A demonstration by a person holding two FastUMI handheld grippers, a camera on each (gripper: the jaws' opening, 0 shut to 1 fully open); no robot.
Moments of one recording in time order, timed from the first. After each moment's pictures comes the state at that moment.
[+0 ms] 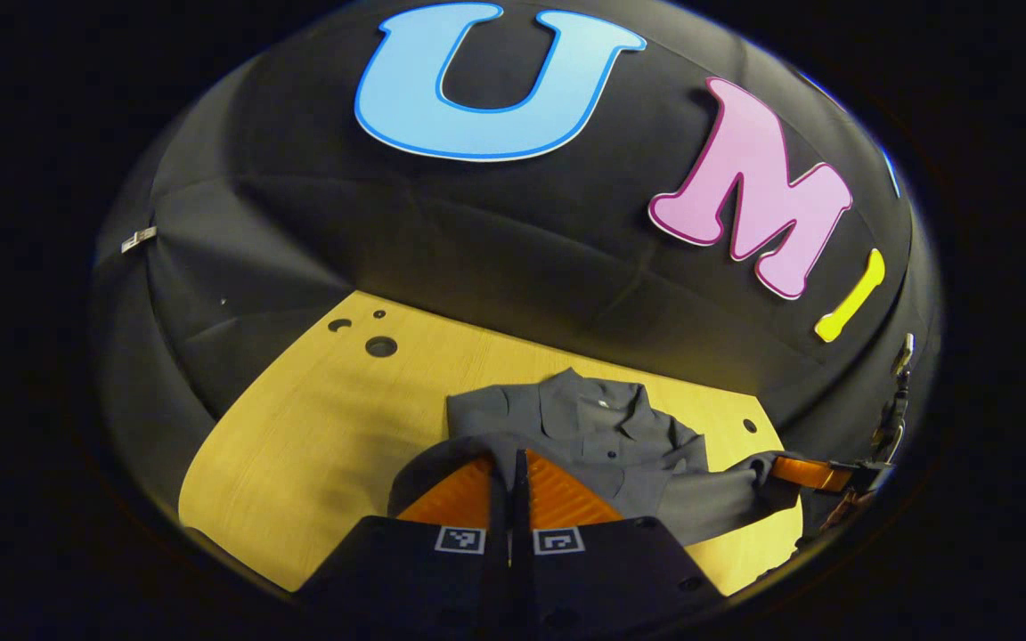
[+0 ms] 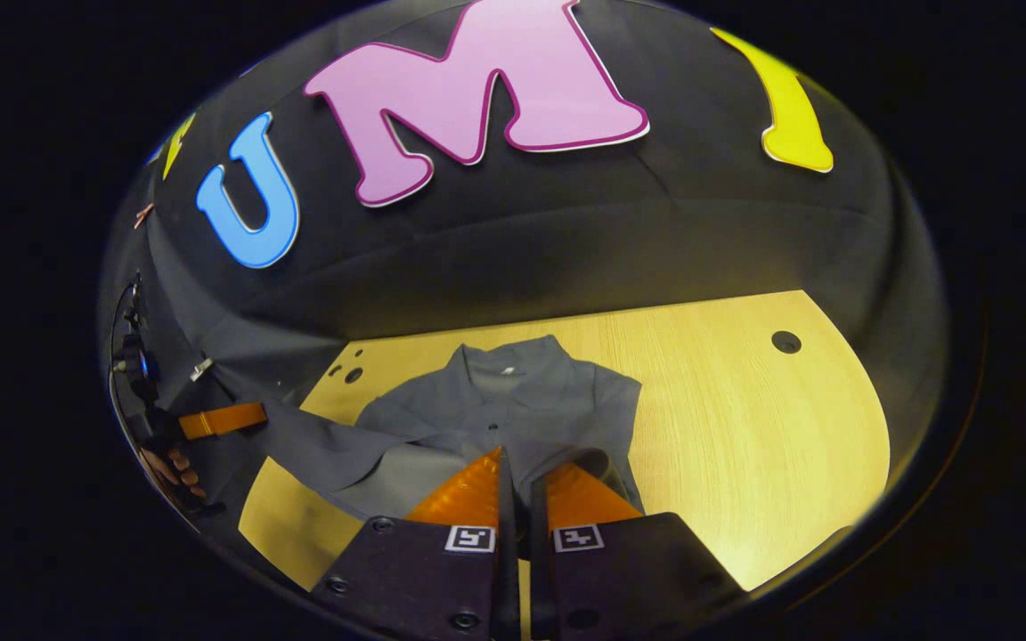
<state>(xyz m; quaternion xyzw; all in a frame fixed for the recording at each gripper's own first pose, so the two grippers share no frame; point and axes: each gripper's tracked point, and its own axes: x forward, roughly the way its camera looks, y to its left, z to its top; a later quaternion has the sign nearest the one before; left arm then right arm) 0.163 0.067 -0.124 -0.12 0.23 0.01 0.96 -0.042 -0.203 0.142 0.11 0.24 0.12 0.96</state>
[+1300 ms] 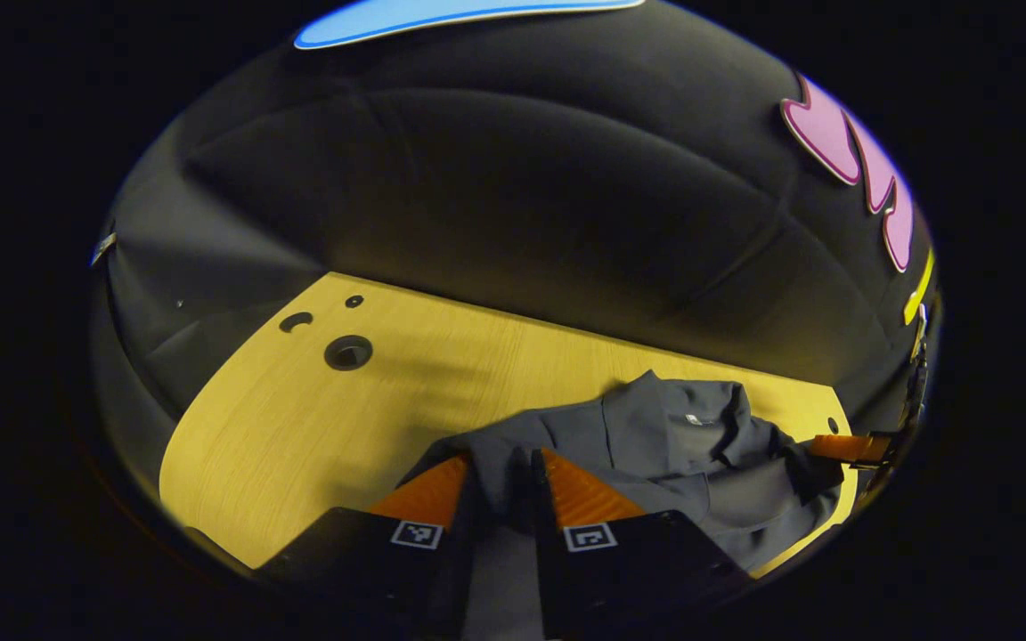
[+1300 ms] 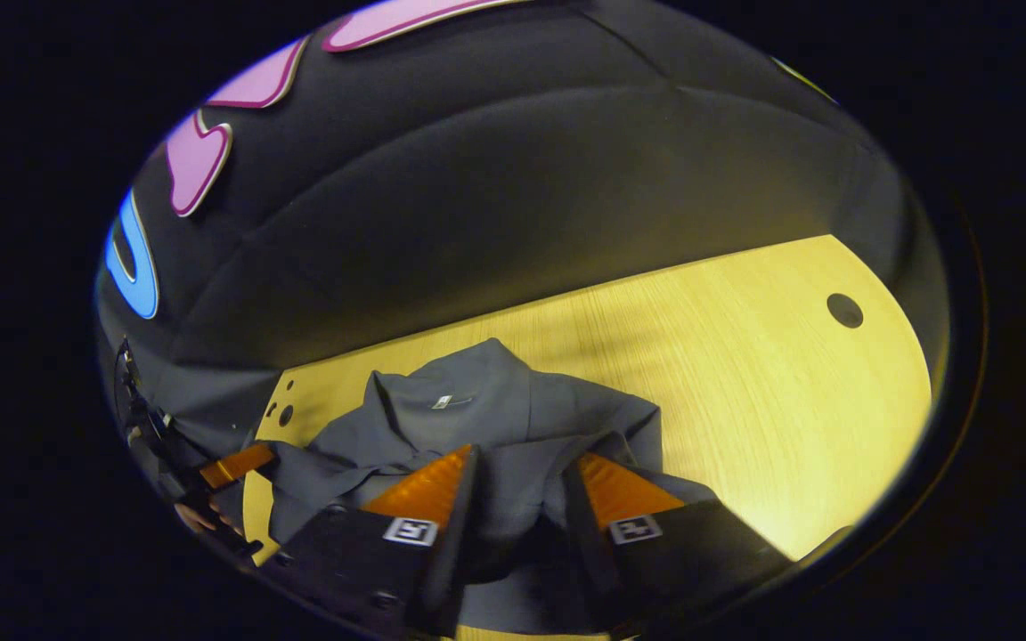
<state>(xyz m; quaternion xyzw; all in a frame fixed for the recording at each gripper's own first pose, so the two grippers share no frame) 0.308 0.103 -0.215 -0.10 0.27 0.07 0.96 0.102 -0.209 0.060 0.16 0.31 0.06 0.94</state>
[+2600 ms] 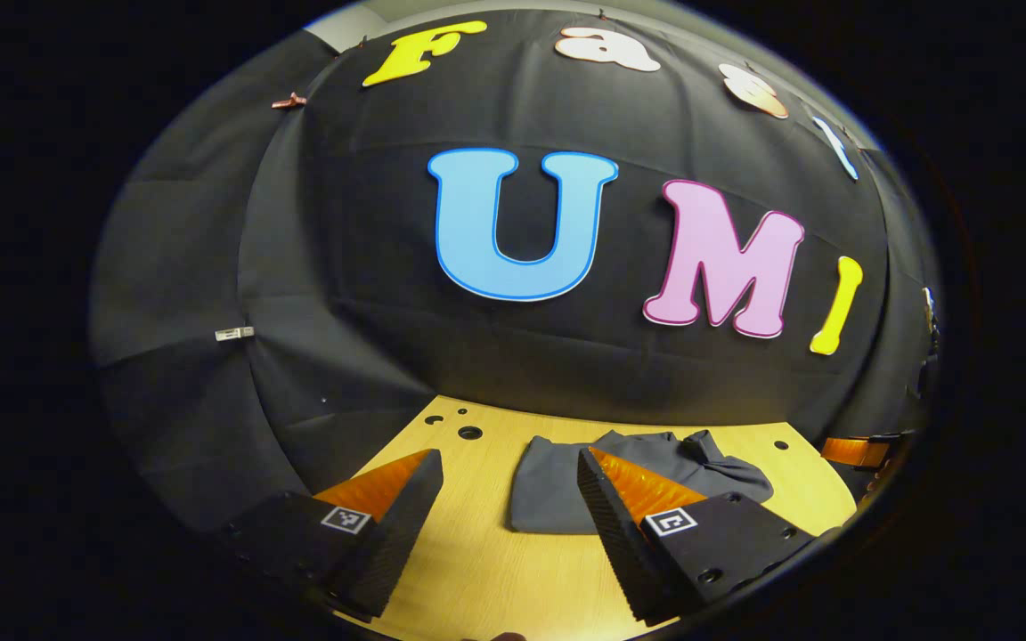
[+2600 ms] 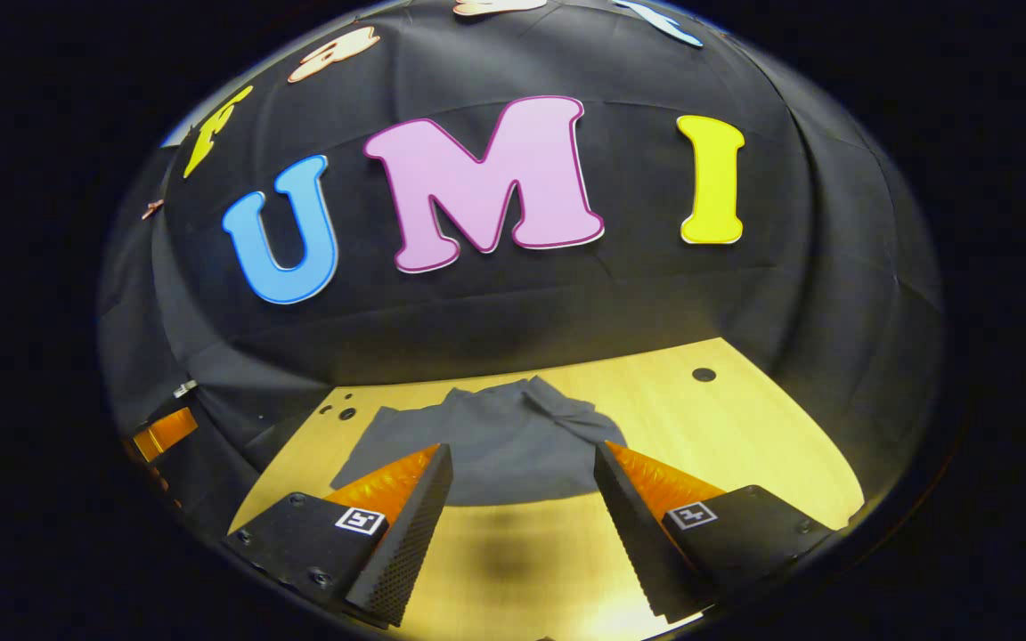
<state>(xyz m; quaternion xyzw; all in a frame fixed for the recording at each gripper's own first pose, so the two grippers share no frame) -0.025 0.114 -0.029 -0.03 0.06 0.09 0.99 -0.205 -0.177 0.205 0.09 0.12 0.02 0.99</state>
